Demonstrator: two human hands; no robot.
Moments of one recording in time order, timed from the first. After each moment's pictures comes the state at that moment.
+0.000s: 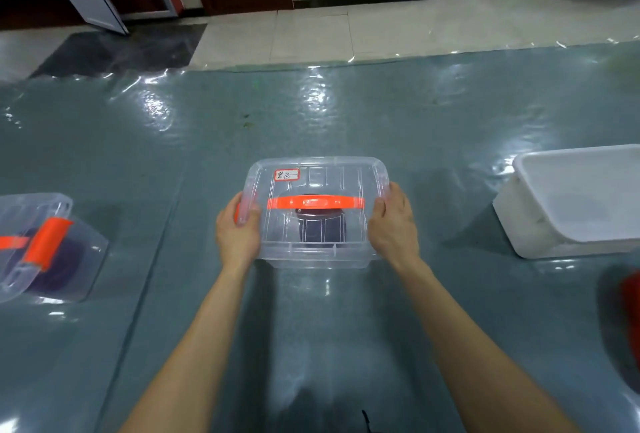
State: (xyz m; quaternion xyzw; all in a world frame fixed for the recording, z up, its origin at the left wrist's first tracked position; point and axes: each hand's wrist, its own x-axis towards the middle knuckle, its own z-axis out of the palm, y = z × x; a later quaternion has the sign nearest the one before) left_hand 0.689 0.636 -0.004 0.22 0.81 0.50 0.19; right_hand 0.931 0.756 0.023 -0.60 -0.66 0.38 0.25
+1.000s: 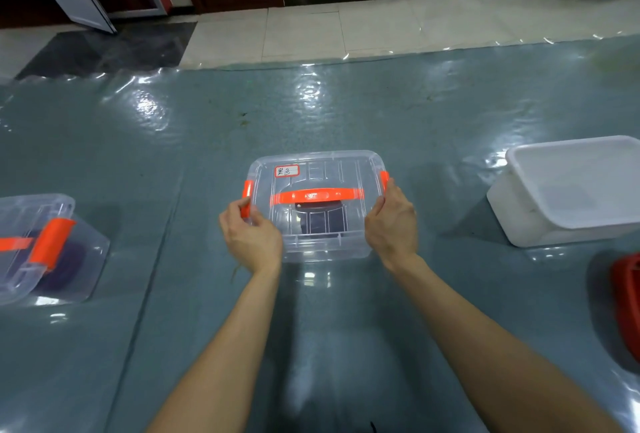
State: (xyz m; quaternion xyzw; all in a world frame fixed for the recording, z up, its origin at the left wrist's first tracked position) left_hand 0.739 0.642 0.010 0.13 0.84 0.53 0.02; right_hand 0.928 0.747 0.016 -0.58 -0.72 0.24 0.30
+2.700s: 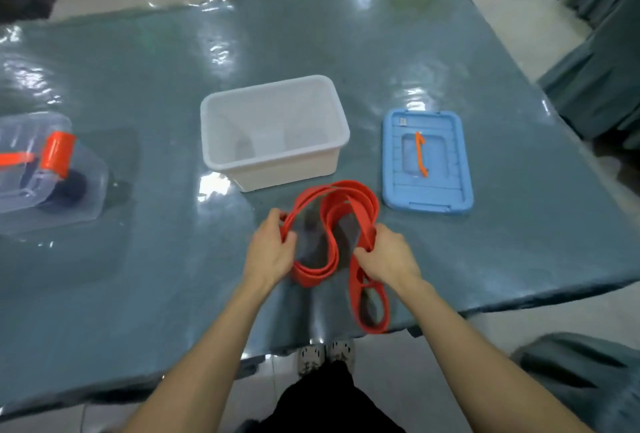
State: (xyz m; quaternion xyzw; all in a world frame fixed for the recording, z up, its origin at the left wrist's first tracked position) left_hand 1.308 0.757 -0.032 0.45 0.80 0.26 0.30; right_hand 1.531 0.818 -0.009 -0.66 -0.67 0.34 -0.02
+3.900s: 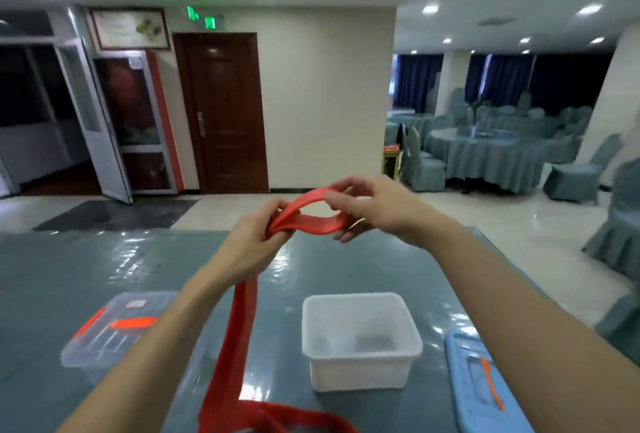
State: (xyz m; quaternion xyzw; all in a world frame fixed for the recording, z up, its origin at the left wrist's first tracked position) left_hand 1.118 0.759 0.327 0.64 0.64 0.43 0.01; right_hand 1.351 0.866 0.398 -0.25 -0.78 0.51 0.26
